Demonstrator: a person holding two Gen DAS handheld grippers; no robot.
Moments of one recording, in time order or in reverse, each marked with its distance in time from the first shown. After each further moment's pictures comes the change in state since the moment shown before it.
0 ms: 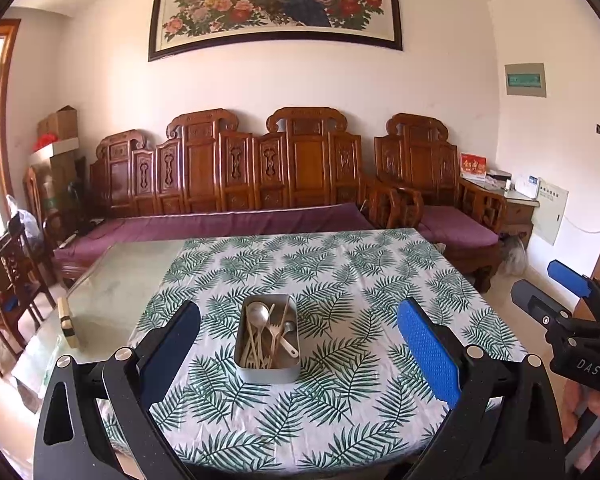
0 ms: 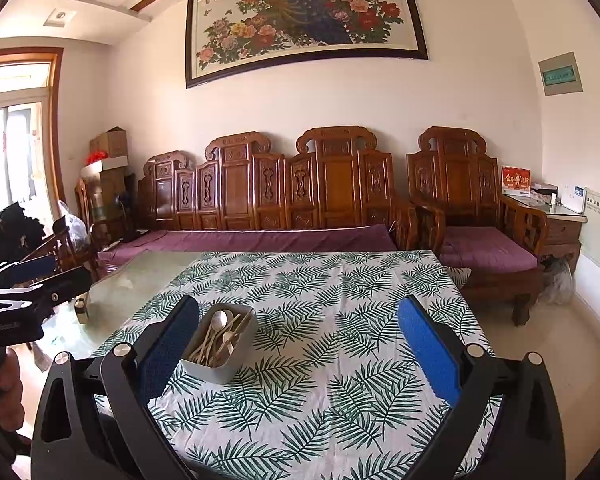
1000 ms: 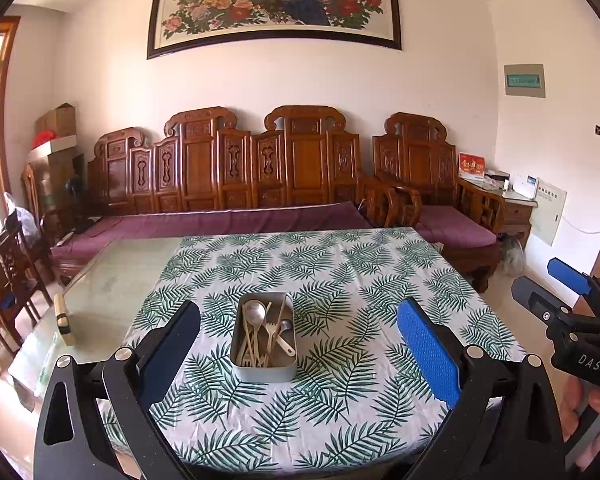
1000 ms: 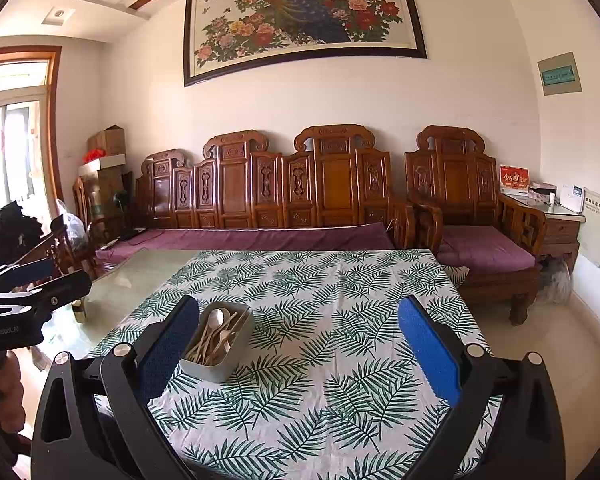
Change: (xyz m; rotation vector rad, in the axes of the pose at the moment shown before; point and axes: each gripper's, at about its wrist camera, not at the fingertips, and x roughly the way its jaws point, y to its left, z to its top) left arm 0.005 -0.001 -0.002 -0.006 0.004 -0.006; right arm 0.003 -0.002 0.000 -0.002 0.003 -0.007
